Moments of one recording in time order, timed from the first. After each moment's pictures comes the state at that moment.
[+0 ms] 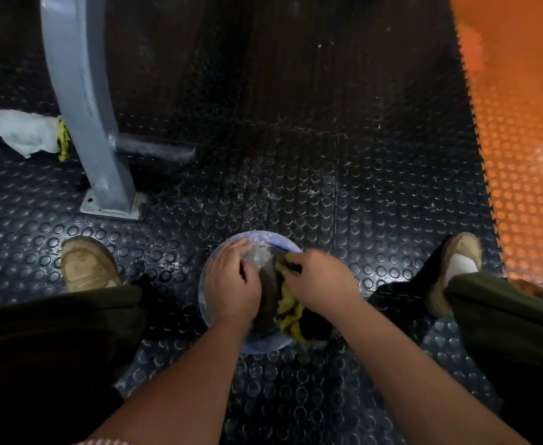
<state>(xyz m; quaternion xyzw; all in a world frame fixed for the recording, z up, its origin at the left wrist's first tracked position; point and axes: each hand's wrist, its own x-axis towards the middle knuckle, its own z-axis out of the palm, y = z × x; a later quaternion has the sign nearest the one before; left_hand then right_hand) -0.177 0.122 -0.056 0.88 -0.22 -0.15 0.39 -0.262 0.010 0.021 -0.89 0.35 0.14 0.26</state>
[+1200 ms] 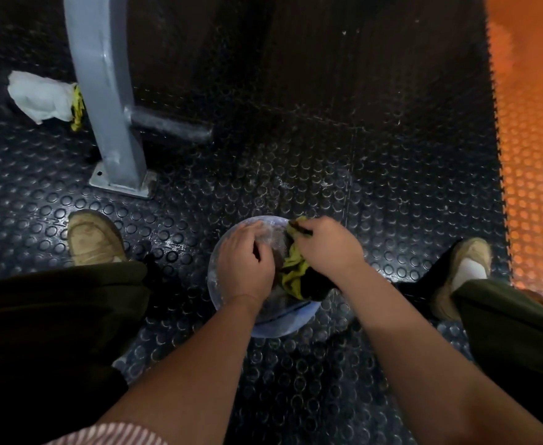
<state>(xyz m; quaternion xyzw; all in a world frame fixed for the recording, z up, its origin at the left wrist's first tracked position) -0.172 0.116 -0.047 0.88 -0.21 -0.16 0.40 -0.230 -0.008 0.007 -0.87 0.39 0.13 0.29</state>
